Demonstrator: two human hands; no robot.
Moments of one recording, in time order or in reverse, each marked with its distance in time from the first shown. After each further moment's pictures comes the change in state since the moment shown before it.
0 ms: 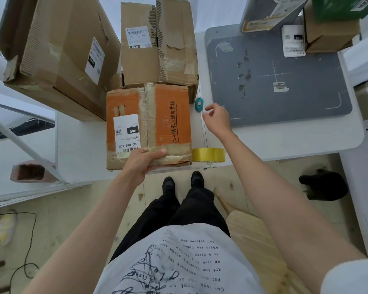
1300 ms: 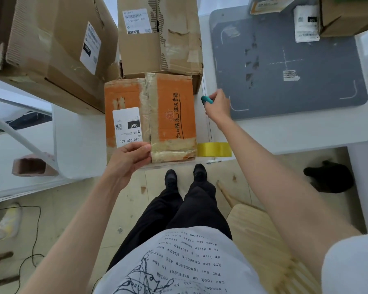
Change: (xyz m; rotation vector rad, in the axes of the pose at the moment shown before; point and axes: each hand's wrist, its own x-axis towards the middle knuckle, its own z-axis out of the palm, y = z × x) left_hand -0.009 -0.003 -0.040 -0.149 -0.004 0.050; right_hand 0.025 -0.004 0.019 0.061 0.076 0.092
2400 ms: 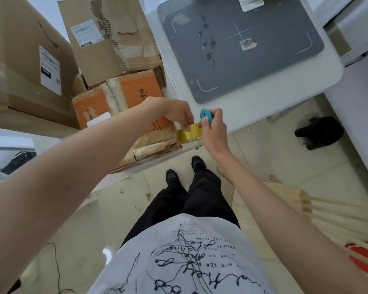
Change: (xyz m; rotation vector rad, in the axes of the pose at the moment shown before) left_hand 0.076 0.052 0.198 1.997 -0.912 0.304; right_hand -0.163 0.048 -0.041 0.434 0.148 0.009
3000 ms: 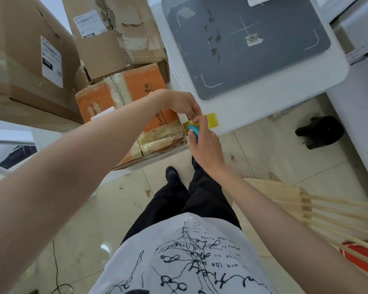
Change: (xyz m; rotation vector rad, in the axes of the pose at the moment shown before) left_hand 0.001 -0.009 -0.002 -0.296 0.018 0.060; right_hand -0.034 0.015 0.027 -0.370 -0.080 -0.289
